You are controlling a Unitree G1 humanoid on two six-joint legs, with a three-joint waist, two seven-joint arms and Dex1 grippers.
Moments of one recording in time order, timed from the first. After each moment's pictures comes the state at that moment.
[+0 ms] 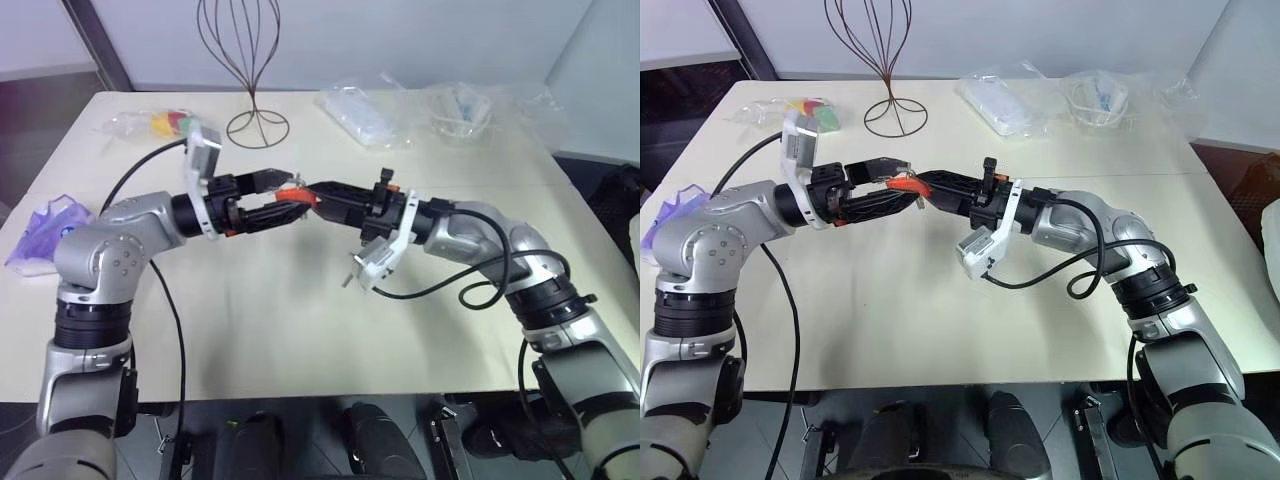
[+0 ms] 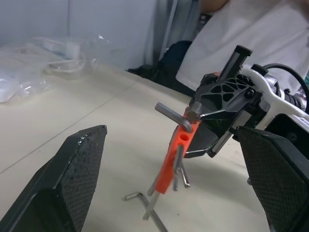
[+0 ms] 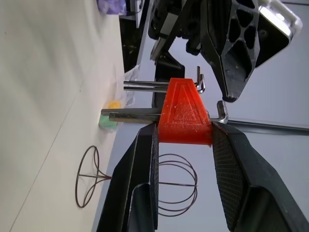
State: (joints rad) left arm -0.67 0.60 0.10 -0.10 -0.81 0.80 -0.94; right arm -0.80 -0.65 0.34 0.13 -0.67 -0.81 0.24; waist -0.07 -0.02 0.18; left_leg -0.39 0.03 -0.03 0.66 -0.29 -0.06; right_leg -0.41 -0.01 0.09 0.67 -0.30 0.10
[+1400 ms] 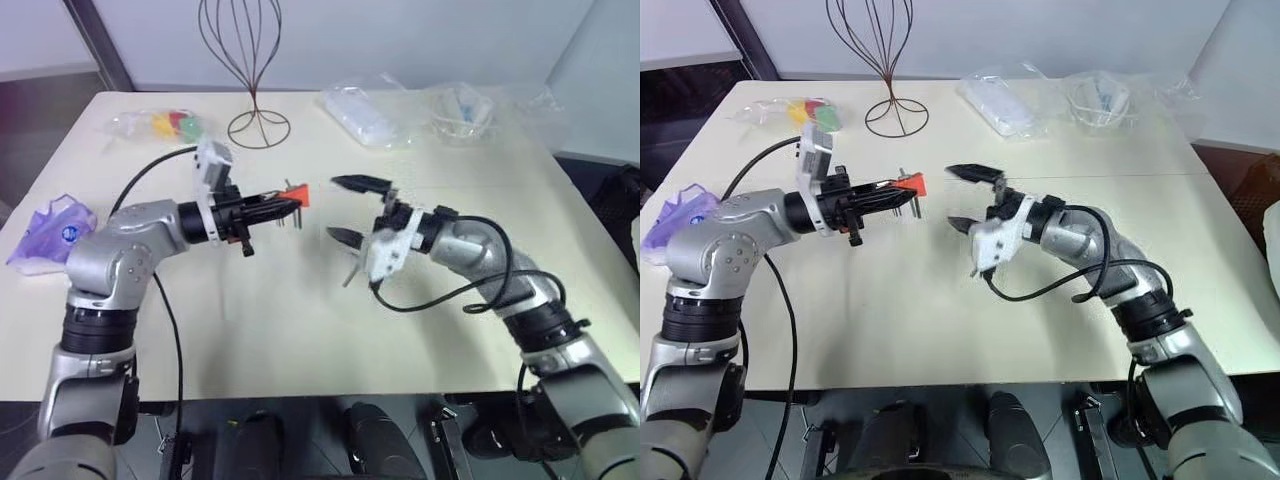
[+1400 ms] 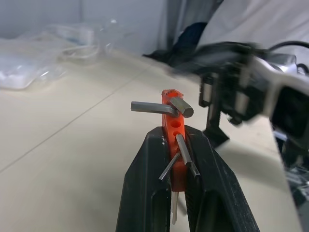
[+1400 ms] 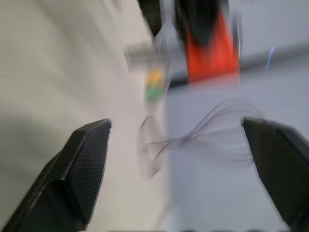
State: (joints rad) left arm -0.61 0.59 0.07 -0.10 -0.68 0.71 -0.93; right arm -0.61 -0.55 0.25 0.05 -0.23 -0.22 0.60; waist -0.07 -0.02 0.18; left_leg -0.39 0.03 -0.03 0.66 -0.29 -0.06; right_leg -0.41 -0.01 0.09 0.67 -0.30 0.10
